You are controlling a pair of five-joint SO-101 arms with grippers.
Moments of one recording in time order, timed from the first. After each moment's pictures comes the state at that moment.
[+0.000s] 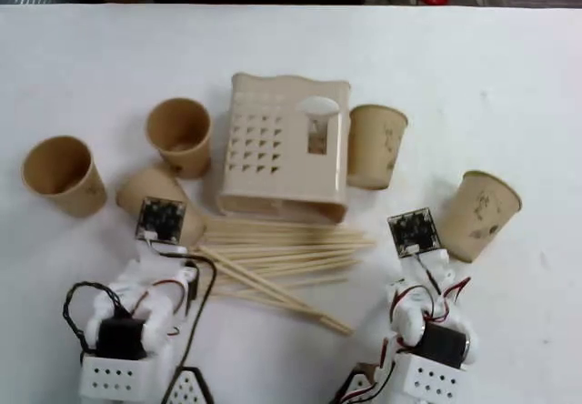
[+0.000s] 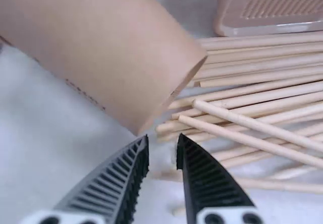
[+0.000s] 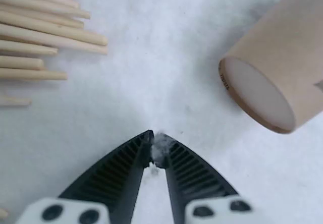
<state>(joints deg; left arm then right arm) -2.8 -103.8 97.1 73.5 -4.1 15.5 -102.6 96.4 73.2 33.6</state>
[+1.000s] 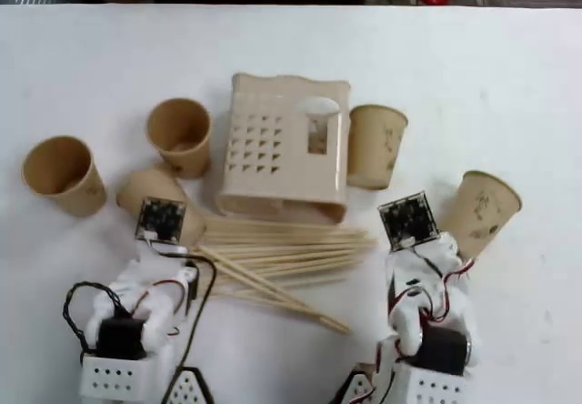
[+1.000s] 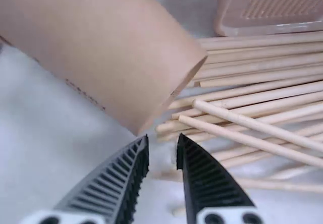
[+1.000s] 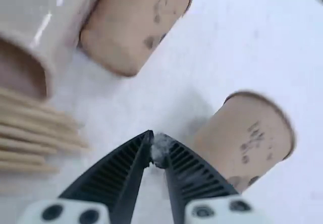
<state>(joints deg) -2.8 -103.8 97.1 73.5 -4.1 7.5 -102.6 83.8 60.1 33.3</state>
